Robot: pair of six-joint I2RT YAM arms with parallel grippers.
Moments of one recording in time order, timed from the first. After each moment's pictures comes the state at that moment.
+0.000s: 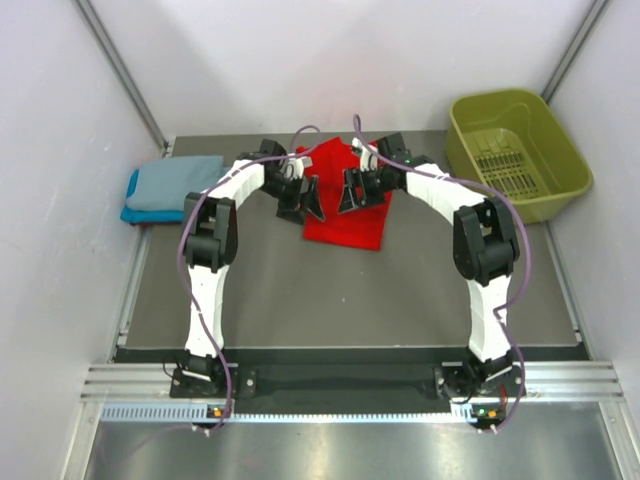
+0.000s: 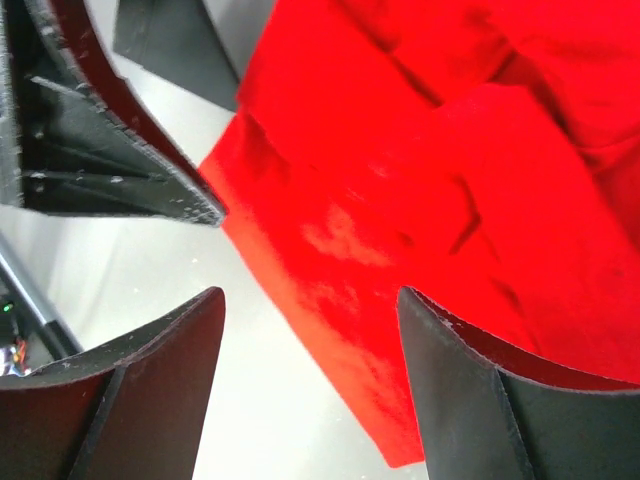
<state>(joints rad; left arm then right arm) -0.23 2.33 1.91 -0.85 0.72 -0.05 0.40 2.11 1.71 -0.52 -0.56 0.13</state>
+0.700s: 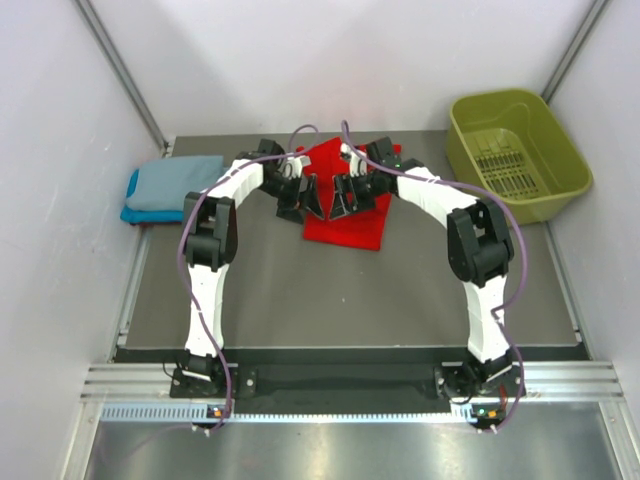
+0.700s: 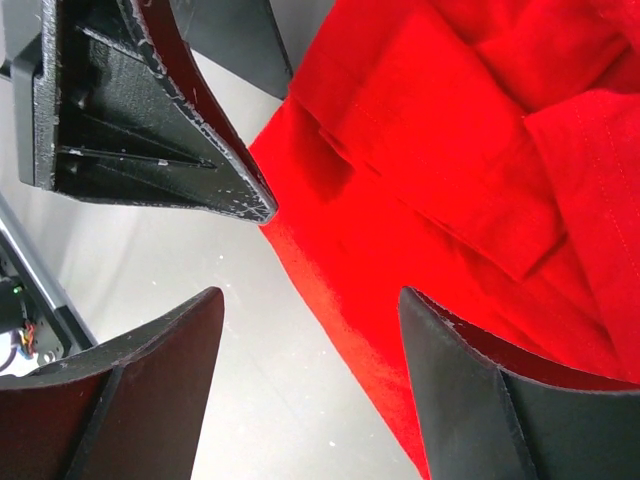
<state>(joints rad) -0.22 2.35 1.93 -0.85 0.74 -0.06 0.46 2.12 1.71 -0.52 -0.59 0.14</state>
